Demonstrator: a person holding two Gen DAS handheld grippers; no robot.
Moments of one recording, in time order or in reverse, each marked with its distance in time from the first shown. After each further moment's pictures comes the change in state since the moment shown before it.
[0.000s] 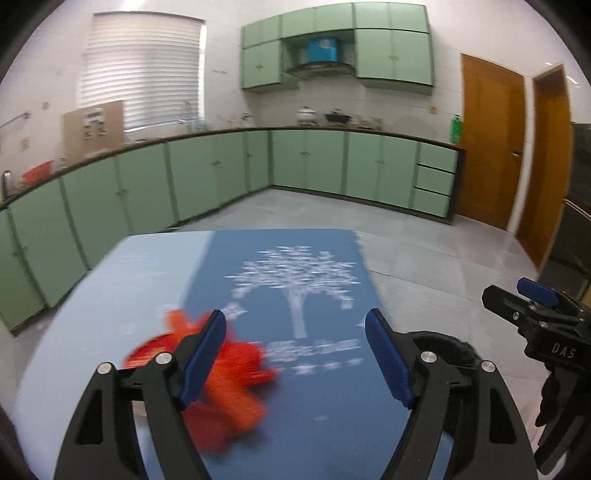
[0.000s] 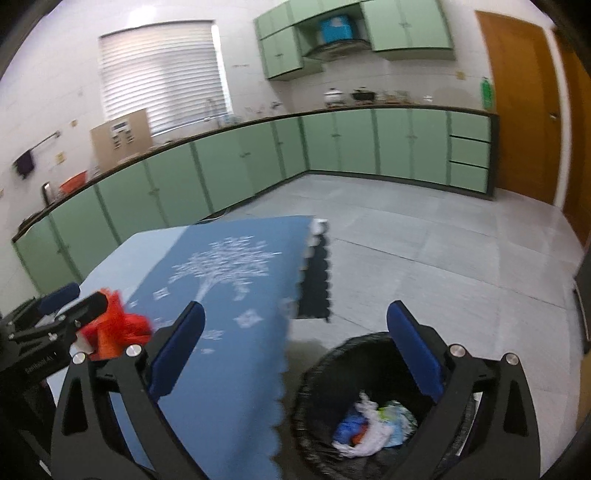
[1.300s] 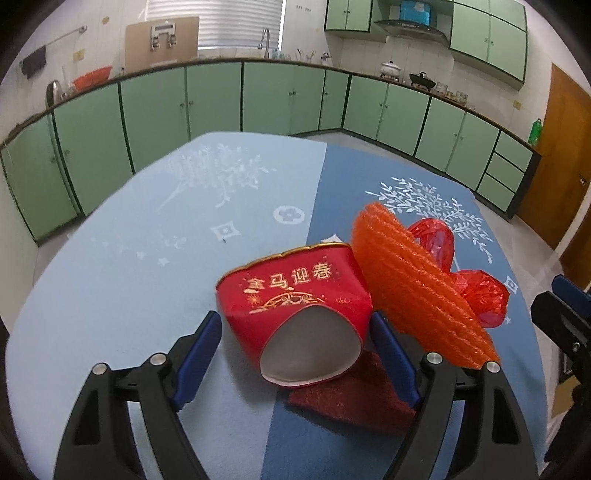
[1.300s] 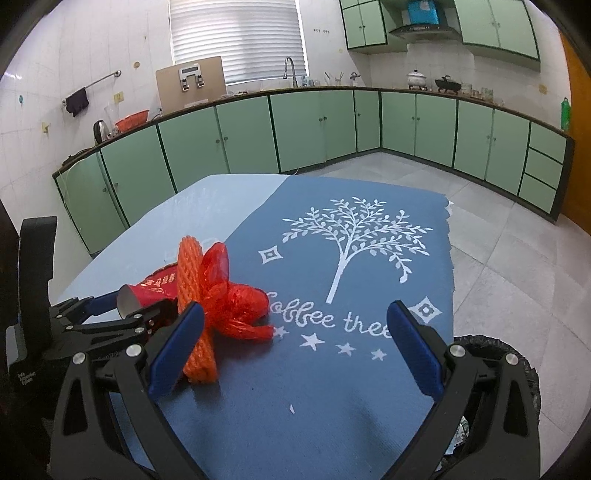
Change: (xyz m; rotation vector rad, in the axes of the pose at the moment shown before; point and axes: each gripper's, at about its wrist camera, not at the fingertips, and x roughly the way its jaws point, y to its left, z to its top) left arm 0.061 0.138 -0.067 -0.237 0.252 0.129; right arm 0.072 0.135 -0.014 -0.166 0.126 0.170
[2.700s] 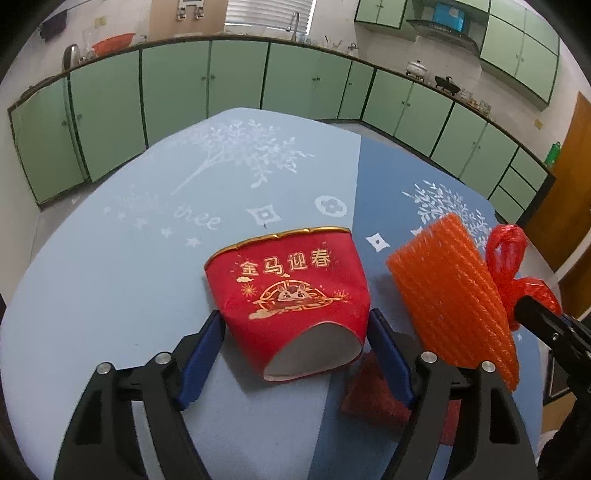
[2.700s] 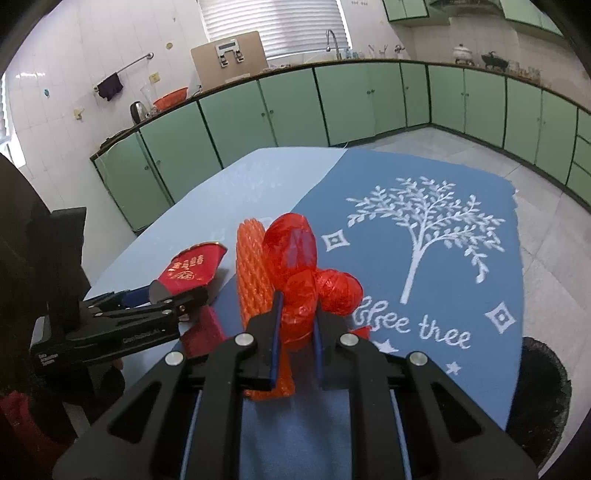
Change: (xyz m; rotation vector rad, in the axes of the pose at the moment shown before) left arm 0.011 0.035 0.005 -0.104 0.051 0.005; right arm 0.018 0.024 0.010 -0.027 0.100 0.182
